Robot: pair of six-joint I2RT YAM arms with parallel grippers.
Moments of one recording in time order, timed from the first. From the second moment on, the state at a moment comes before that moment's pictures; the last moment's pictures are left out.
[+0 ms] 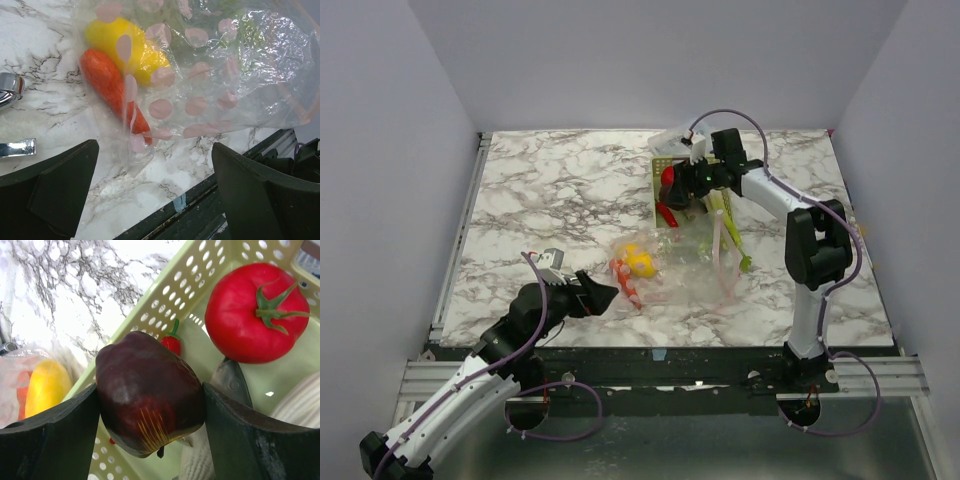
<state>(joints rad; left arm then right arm) -0.68 0.29 0.22 -0.24 -0.02 -0.77 0.33 2.02 1.55 -0.30 -0.59 -0.09</state>
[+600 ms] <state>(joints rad) -0.68 0.26 0.22 -0.28 -0.02 -0.78 0.35 2.06 1.64 -0.35 -0.51 -0.11</state>
